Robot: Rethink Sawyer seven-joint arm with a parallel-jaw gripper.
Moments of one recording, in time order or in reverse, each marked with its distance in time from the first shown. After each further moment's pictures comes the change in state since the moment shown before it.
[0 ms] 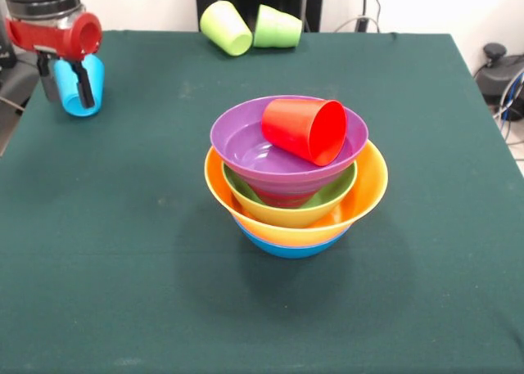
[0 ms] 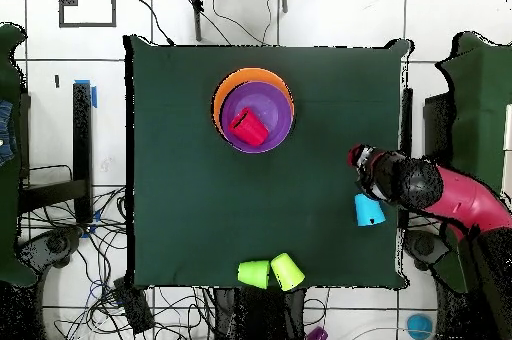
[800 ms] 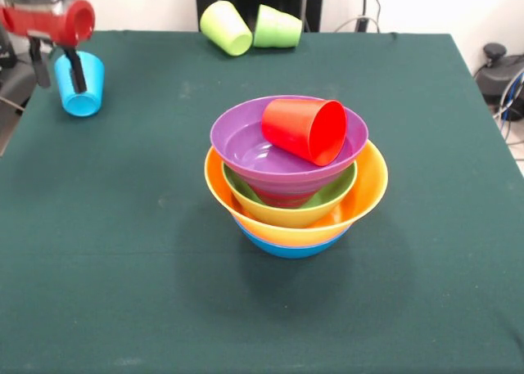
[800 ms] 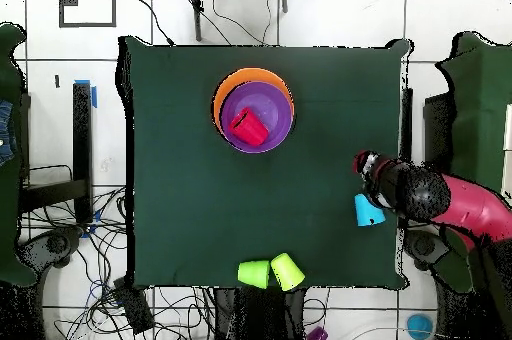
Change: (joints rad) arm -0.034 -0.079 0.030 0.061 -0.044 0.000 0.000
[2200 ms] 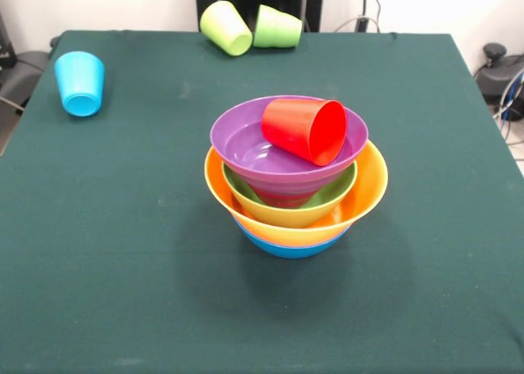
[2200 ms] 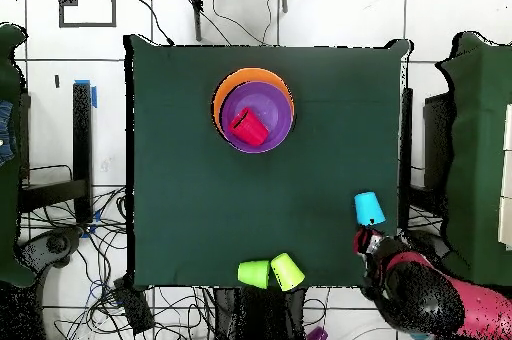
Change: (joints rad) arm -0.326 -0.357 0.197 0.532 -0.043 -0.150 0.000
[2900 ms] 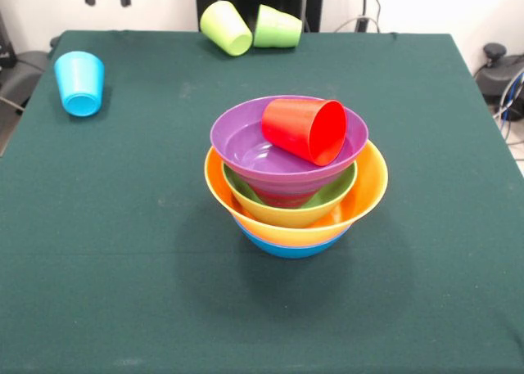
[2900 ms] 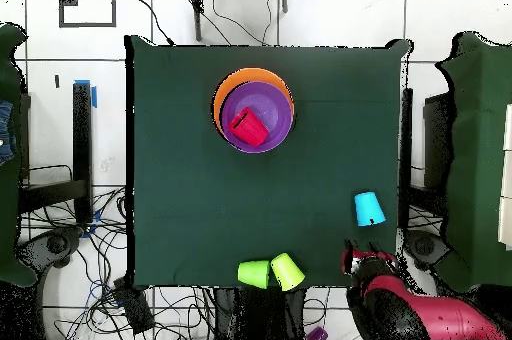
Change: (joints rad) arm 0.041 0.188 -0.157 -0.004 -0.399 -0.282 0.000
